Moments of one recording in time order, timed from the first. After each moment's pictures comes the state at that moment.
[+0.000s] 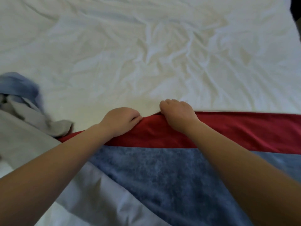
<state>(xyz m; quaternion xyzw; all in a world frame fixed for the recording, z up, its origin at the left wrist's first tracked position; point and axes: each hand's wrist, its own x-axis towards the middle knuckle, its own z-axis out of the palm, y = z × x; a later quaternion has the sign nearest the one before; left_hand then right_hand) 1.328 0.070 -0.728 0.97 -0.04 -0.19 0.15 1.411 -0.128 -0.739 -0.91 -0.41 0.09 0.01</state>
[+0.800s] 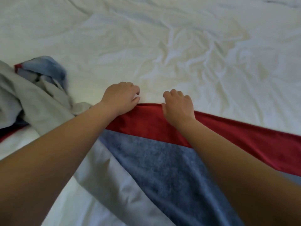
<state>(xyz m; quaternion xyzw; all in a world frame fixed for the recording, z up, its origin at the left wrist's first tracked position) 1.329 0.098 -0.688 0.99 0.07 -0.06 0.05 1.402 -0.090 -0.717 -0.93 -0.37 0.03 0.04</state>
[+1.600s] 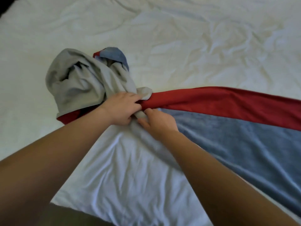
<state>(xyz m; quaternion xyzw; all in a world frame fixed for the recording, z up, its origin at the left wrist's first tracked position) 1.124 0.243 -0.663 0.98 -0.13 -0.15 -0.08 1.159 0.077 -0.698 -0.90 -0.37 0.18 0.15</state>
